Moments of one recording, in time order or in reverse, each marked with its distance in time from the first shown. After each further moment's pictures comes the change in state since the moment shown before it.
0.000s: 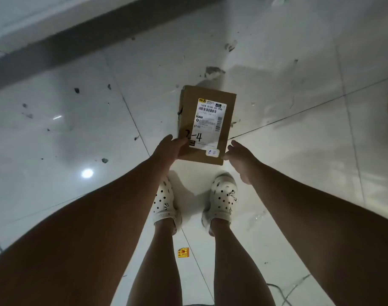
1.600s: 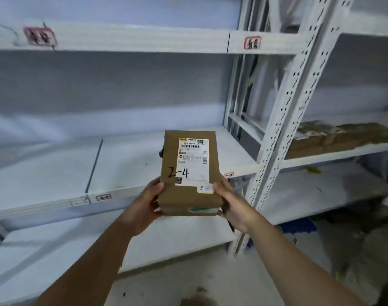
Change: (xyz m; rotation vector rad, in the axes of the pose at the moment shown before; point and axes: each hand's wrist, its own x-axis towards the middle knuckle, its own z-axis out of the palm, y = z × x) left_hand -0.699 0.196 -0.172 -0.451 -0.232 1.139; right_hand -0.711 -0.159 -0.116 0.069 -0.399 -1.179
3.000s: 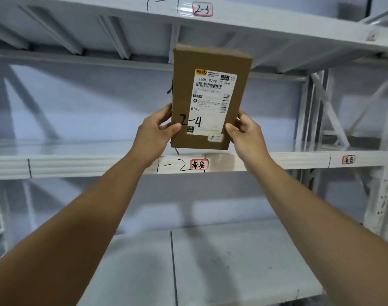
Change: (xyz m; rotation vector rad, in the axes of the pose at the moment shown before) left_hand -0.074 0.409 -0.160 0.718 0.436 0.931; right_hand 0.102 -0.299 0.348 -0.372 0.312 -0.953
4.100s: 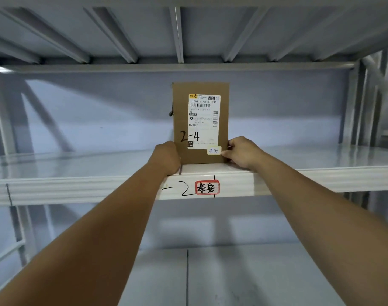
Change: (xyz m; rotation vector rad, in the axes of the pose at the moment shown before) left_hand 0.092 -0.081 0.048 0.967 -0.156 -0.306; right_hand 0.126 0.097 0.028 -0.540 -0.372 0.152
